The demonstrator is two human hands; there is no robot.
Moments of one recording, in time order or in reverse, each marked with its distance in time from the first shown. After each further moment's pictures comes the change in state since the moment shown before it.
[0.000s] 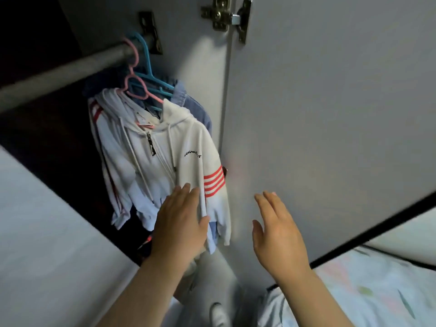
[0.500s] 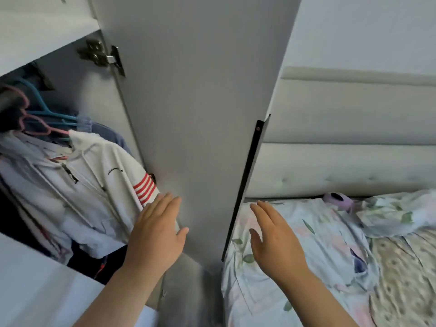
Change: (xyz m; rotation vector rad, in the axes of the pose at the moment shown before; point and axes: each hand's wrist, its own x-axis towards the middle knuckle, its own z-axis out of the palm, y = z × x) left_hand -0.054 0.100 -0.060 0.016 -0.179 0.363; right_hand -0.137 0.035 -0.129 -0.159 0.176 0.211
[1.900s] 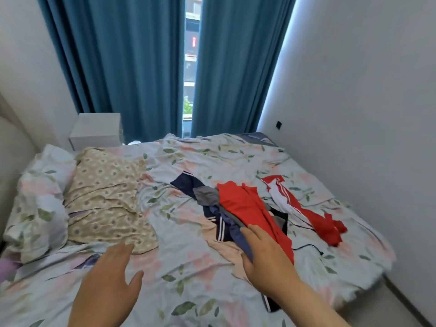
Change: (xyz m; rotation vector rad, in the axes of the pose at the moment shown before) left_hand 0.008 0.384 0.117 -0.220 -0.750 1.496; right_hand -0.311 0.006 -0.118 -0.319 0.430 1.779
